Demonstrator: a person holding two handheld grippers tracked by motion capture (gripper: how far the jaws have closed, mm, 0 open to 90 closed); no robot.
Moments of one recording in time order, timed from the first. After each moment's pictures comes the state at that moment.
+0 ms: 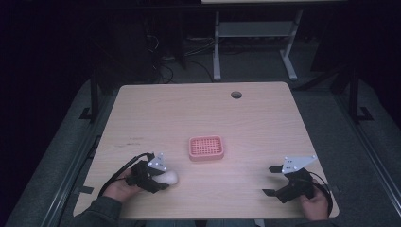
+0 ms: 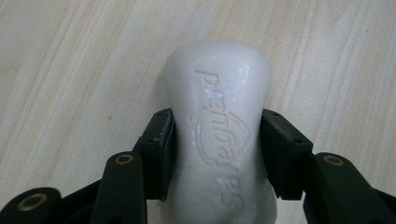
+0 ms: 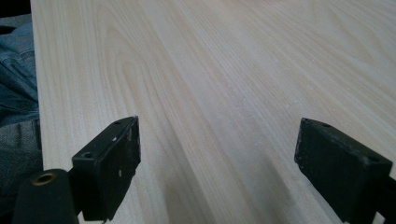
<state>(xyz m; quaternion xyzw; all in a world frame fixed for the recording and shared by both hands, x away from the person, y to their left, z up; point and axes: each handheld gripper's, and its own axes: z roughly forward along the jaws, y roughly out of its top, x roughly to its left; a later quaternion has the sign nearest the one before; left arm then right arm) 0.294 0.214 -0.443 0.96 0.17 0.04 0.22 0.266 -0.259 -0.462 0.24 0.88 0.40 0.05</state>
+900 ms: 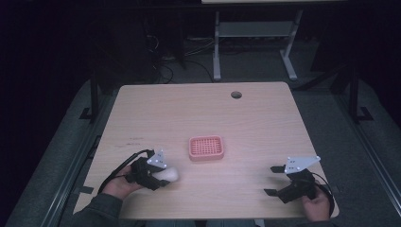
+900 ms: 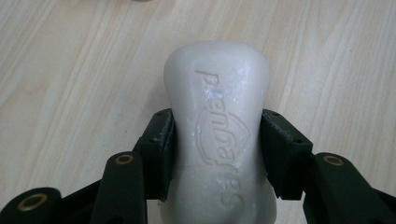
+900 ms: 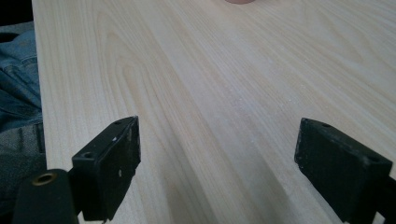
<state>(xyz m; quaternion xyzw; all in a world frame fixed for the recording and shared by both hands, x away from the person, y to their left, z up) 0.297 0.210 -0.427 0.96 0.16 0.05 0.23 0.264 -0.264 -0.461 0.25 0.88 0.41 0.06</state>
